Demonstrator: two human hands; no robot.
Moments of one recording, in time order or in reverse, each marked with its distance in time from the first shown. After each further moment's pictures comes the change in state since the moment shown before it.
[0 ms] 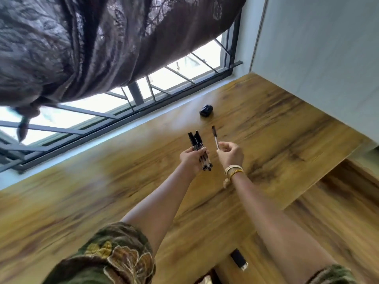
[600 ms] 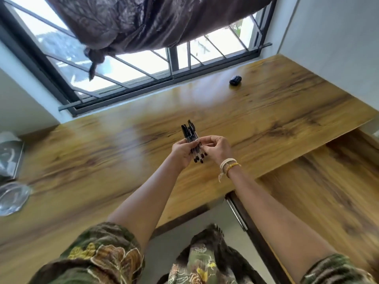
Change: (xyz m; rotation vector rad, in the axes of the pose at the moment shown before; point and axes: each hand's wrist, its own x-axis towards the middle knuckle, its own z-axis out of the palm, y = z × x) left_hand -0.137 -0.051 -0.178 -0.165 -0.033 0.066; right_hand -0.227 -0.004 0.015 0.015 -0.447 -0.201
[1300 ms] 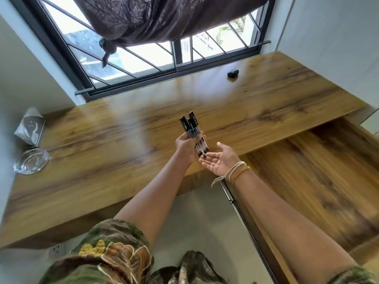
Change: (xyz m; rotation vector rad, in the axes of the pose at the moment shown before) left_hand -0.095 -0.059 0.016 -0.095 -0.013 0.181; right_hand -0.104 0.026 -0.053 0.916 -0.264 0.806
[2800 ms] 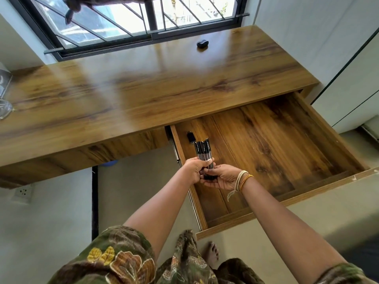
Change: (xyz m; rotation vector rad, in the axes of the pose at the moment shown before) left_hand -0.140 -0.215 0.108 0.282 0.129 -0.520; right_hand -0.095 0.003 -0.257 -0.479 -0.222 0.247
